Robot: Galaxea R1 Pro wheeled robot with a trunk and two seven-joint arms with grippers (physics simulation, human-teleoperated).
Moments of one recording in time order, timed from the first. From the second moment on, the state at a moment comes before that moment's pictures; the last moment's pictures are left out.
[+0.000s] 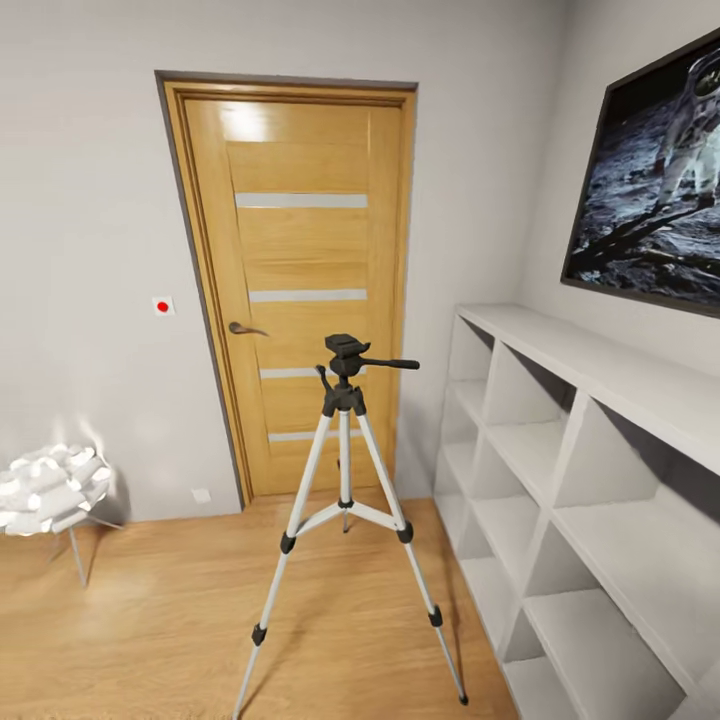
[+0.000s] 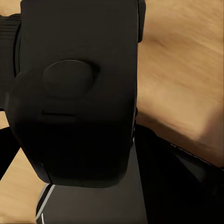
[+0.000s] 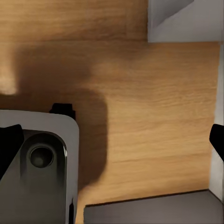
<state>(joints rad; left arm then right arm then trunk) -0.23 0.07 -0.22 0.00 0.71 -0.01 0.00 -0.25 -0.15 -0.10 0.03 0.19 -0.06 0.02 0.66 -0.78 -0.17</state>
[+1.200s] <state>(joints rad) -0.23 0.07 -0.22 0.00 0.71 -0.01 0.00 -0.25 -0.15 -0.10 0.03 0.19 -0.07 0.02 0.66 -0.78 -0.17</state>
